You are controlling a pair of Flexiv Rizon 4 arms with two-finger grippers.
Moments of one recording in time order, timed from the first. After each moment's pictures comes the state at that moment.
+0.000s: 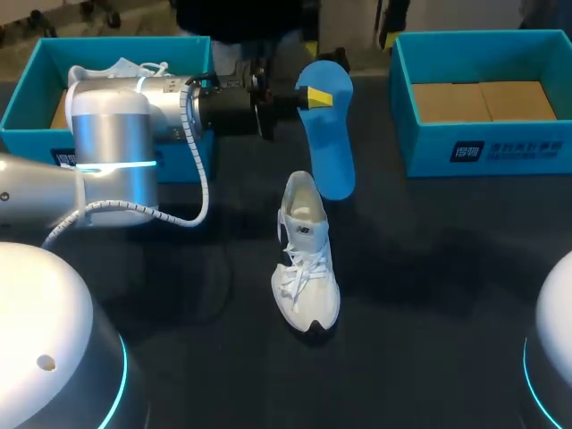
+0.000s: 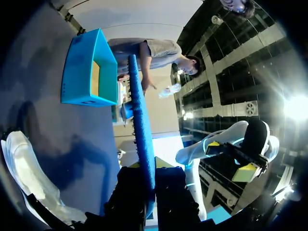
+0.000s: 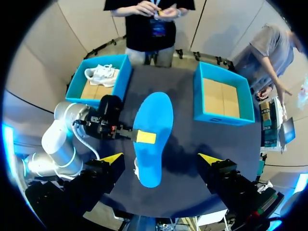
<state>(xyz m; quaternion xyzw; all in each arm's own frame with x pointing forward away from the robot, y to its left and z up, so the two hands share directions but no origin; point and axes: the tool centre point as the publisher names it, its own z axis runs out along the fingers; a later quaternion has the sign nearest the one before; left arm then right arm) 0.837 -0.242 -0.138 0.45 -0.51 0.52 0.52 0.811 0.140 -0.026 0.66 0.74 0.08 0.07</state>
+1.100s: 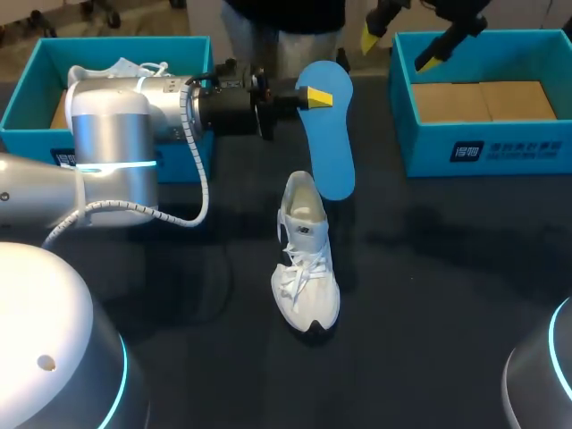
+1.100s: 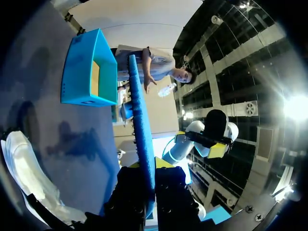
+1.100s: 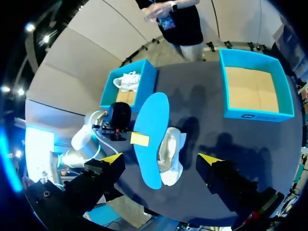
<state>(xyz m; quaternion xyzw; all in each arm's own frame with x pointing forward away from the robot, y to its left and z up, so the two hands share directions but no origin) 0.837 -0.242 -0.138 0.45 -0.51 0.52 0.52 0.825 0.083 -0.054 0.64 0.72 0.24 -0.11</state>
